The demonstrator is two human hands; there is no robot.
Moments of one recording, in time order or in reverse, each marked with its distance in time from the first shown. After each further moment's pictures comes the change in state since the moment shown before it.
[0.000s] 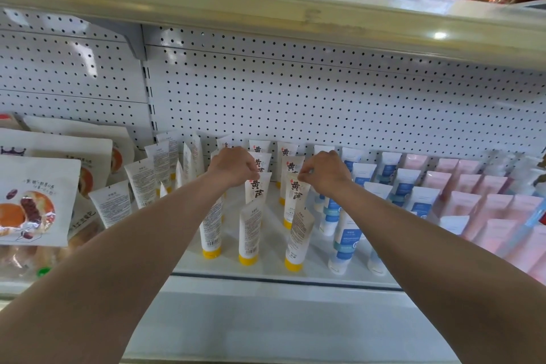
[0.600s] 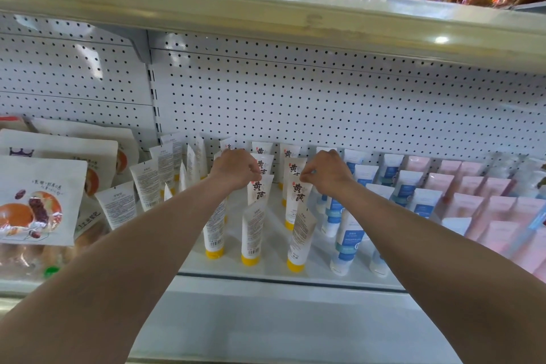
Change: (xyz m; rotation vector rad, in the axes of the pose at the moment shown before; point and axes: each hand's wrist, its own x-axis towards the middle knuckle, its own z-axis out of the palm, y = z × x) left_hand -0.001 -0.005 0.005 -0.047 0.020 -0.010; right_hand 0.007 0.004 0.002 0.076 -0.009 -0.023
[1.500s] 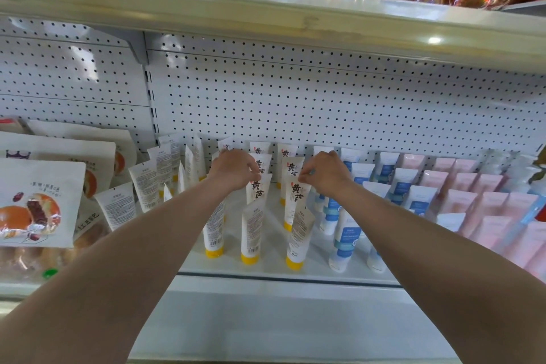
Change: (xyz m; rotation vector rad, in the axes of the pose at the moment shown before) left_hand -0.004 0.004 -0.001 0.057 0.020 -0.016; right_hand -0.013 -0.004 -0.005 -0.009 -0.004 0.033
